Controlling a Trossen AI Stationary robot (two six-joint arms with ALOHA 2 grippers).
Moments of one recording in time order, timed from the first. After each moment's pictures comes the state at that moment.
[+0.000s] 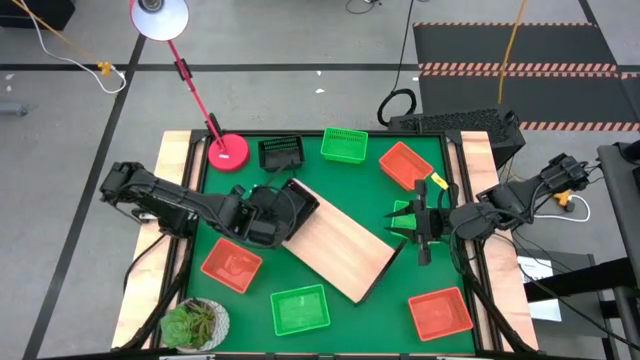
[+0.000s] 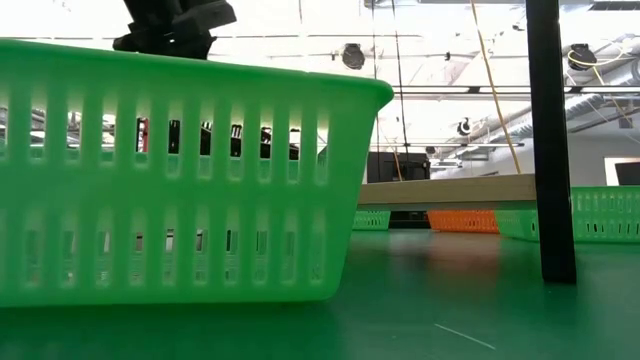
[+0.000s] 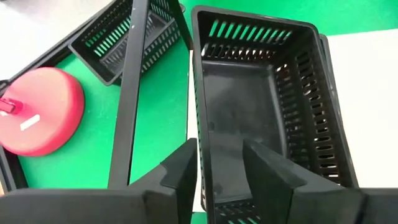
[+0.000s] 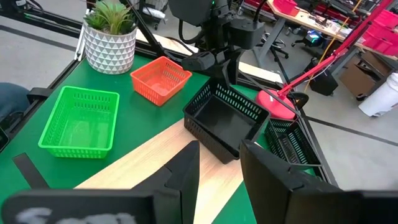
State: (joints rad) left arm -0.27 1.50 1.24 -1.15 -0.64 -1.08; right arm 0.46 0.99 1.09 -0.56 0.50 -0.06
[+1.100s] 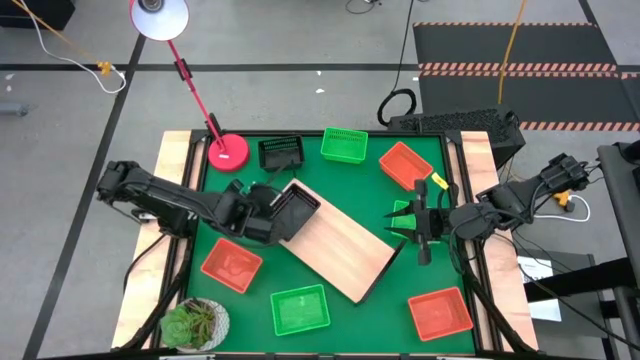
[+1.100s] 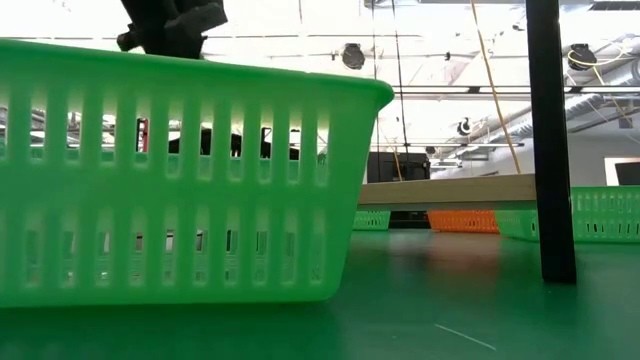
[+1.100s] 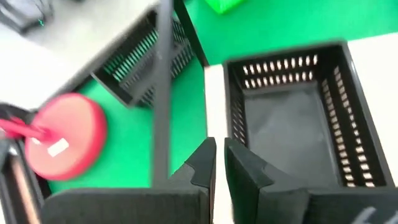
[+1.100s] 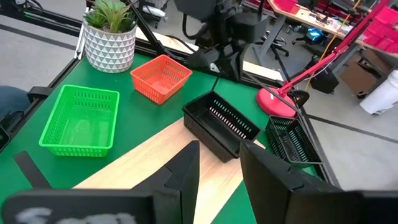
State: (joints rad) left arm -0.26 1.45 1.22 -1.15 -0.72 -0.97; right arm 0.46 0.99 1.09 -0.57 0.50 -0.05
